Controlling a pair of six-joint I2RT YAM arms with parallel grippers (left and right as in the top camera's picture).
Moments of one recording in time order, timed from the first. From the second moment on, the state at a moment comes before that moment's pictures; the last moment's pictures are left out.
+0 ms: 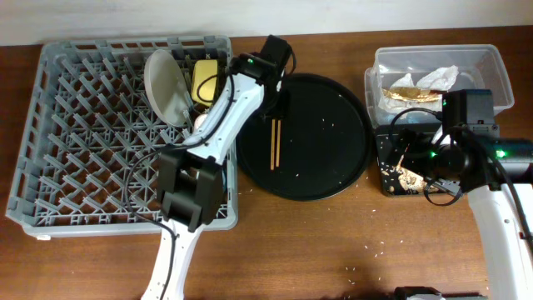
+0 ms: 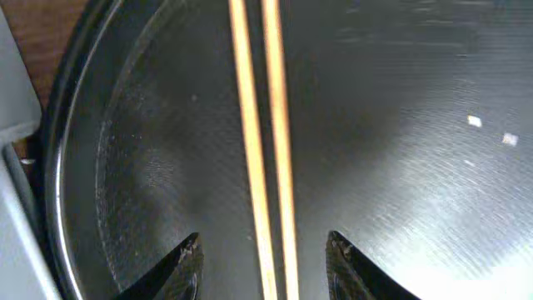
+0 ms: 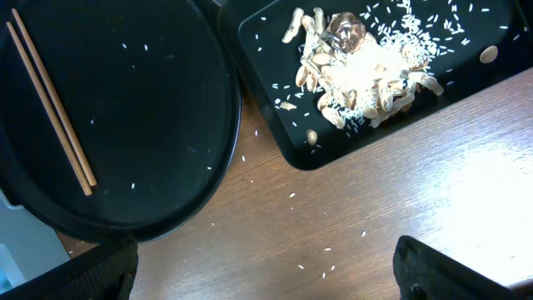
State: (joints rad) left arm -0.48 2.44 2.27 -1.15 0.04 -0.33; right arm -0.05 1.27 1.36 -1.29 -0.01 0.47
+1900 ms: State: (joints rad) left arm -0.48 2.59 2.96 -1.64 -0.03 -0.29; right arm -0.05 1.27 1.36 -1.29 -0.01 0.47
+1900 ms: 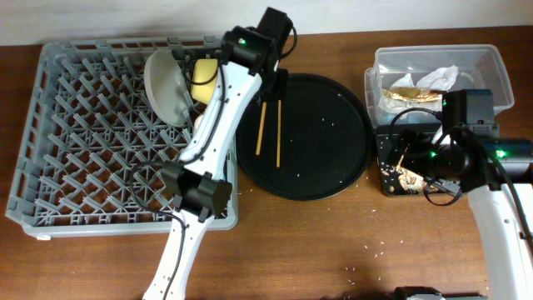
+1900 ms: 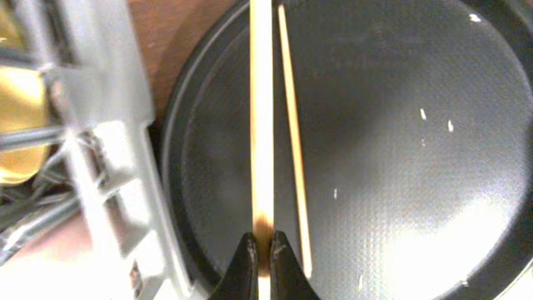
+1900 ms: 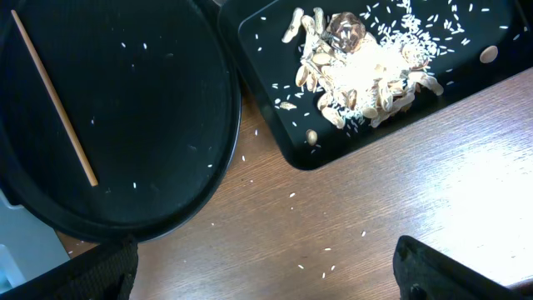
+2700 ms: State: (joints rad) left arm -0.21 1.92 2.28 -1.67 -0.09 -0.14; right arm -0.05 1.27 1.36 -1.29 -0.01 0.47
